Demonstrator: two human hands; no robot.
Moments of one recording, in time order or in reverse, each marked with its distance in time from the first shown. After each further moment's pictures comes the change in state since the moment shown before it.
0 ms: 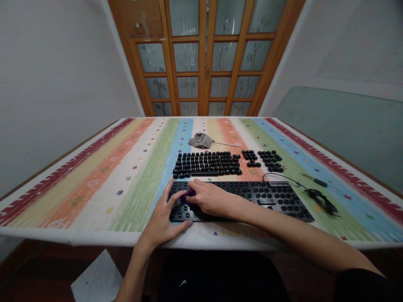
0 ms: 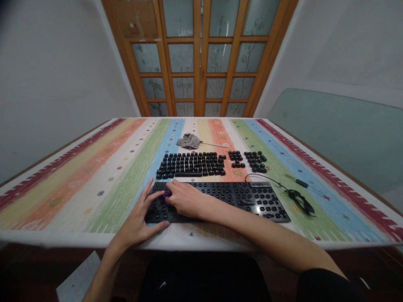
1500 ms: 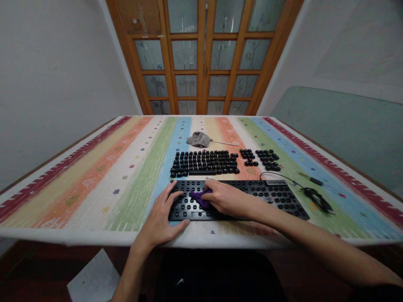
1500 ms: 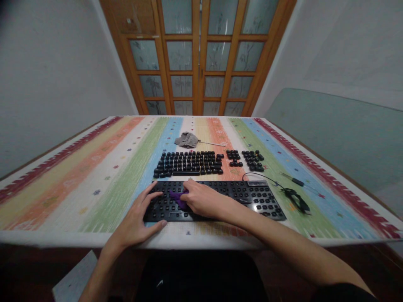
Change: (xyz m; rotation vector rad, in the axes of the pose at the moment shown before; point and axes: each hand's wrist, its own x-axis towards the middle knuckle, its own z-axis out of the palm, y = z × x) left_hand 0.002 0.002 0.000 0.076 -0.024 0.031; right_hand -0.047 0.013 -0.003 0.123 -0.010 0.136
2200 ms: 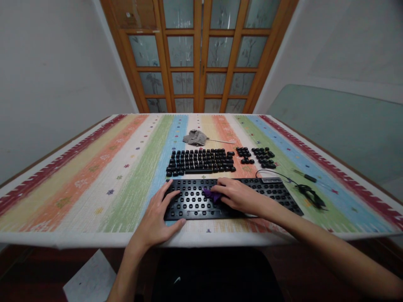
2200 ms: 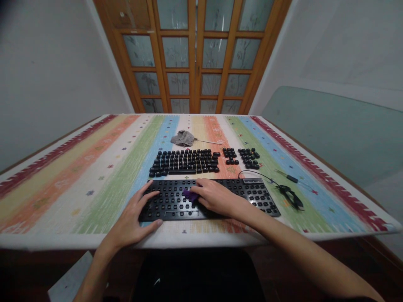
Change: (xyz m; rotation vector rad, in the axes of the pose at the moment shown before) left_hand 0.000 -0.001 -0.001 0.031 -0.024 -0.002; right_hand -0.037 0.021 0.002 0.056 0.029 0.168
